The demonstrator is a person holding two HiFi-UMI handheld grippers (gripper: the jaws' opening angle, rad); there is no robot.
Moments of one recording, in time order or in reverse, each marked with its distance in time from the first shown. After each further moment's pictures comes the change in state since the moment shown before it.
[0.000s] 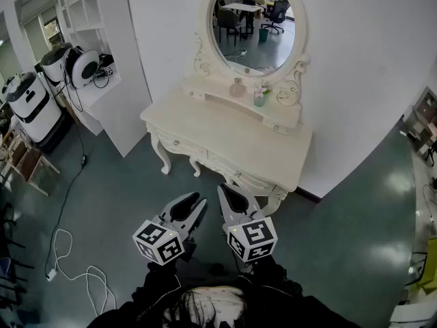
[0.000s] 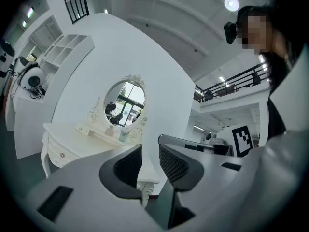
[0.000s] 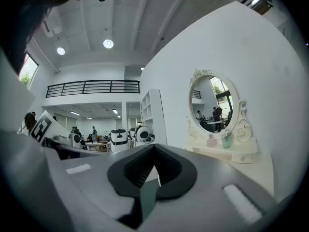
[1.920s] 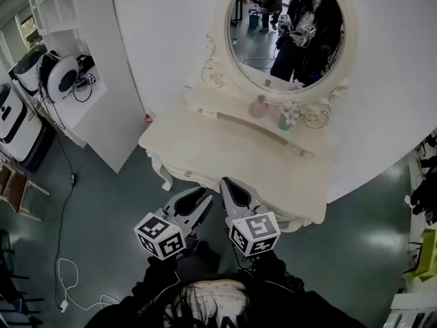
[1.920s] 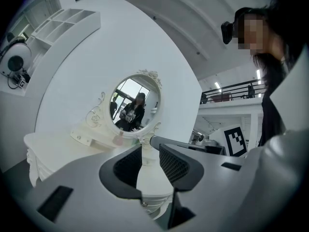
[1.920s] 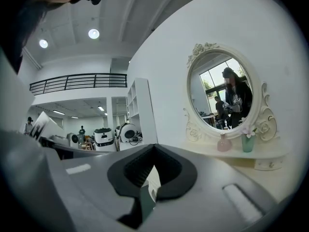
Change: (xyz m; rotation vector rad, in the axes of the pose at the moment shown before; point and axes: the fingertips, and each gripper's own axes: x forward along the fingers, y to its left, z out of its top) left arm 0.098 0.230 0.096 -0.054 0.074 -0.165; right arm 0.270 -0.054 -0.001 0.051 0.045 -0.132
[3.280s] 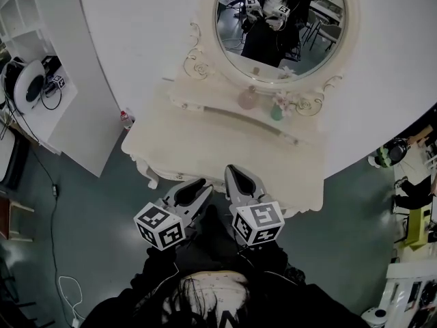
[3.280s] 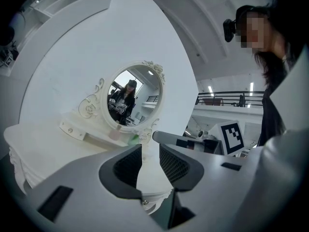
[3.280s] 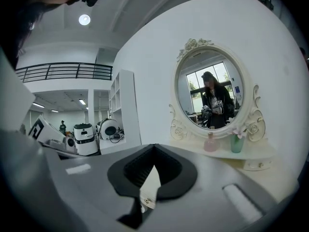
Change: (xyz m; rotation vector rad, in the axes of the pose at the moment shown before) left arm 0.034 0.071 0.003 -0.072 0.091 -0.159; right arm 0.060 -0.041 -0.007 -0.004 0.037 -0.214
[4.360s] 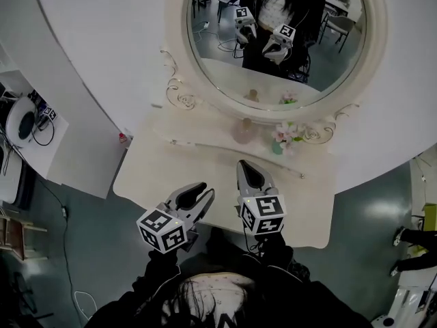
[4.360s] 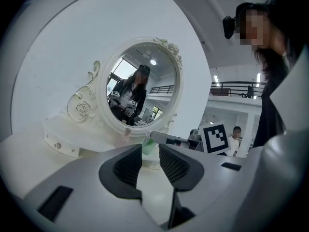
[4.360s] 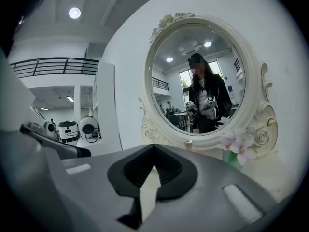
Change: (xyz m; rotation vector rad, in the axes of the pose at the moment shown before) left arm 0.153 0.096 0.043 0.033 0.109 0.047; right arm 0.136 -0.184 0.007 0.006 0.036 -0.099
